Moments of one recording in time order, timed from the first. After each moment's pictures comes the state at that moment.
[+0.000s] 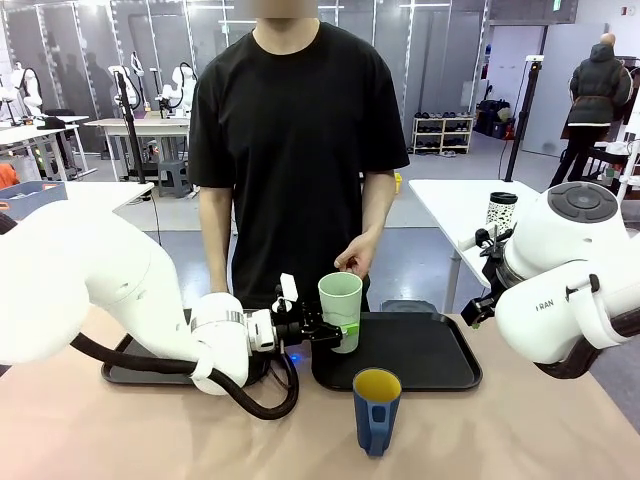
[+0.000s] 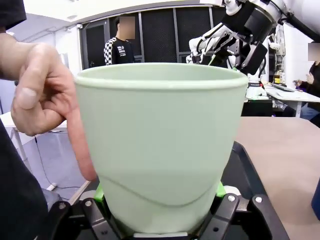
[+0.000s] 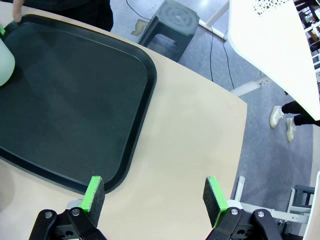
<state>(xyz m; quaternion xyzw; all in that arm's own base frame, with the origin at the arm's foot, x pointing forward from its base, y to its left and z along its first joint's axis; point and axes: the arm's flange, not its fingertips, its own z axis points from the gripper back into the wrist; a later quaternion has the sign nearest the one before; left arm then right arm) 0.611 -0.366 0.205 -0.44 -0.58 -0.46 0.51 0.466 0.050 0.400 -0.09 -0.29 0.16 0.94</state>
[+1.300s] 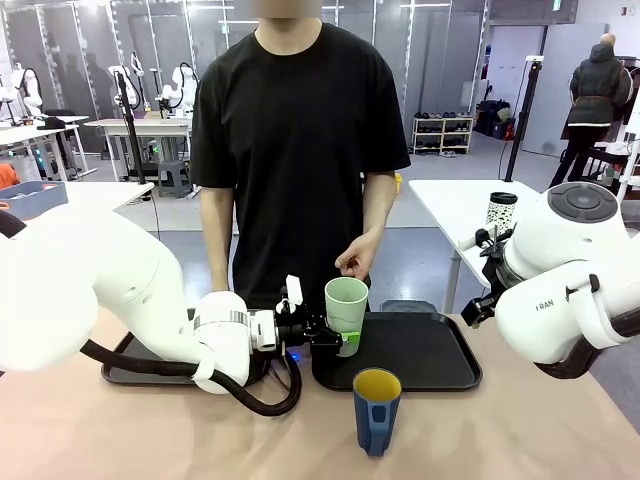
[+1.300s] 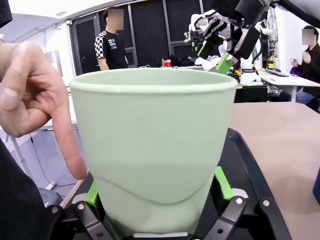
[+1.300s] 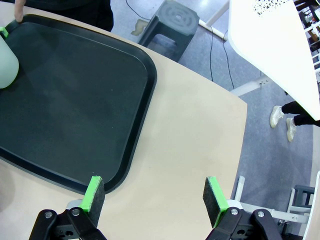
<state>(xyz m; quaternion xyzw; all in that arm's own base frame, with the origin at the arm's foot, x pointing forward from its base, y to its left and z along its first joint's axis) 0.611 -0.371 0.203 -0.43 -0.57 -0.49 0.50 0.466 0.050 0.400 -0.09 -0.29 0.16 0.94</state>
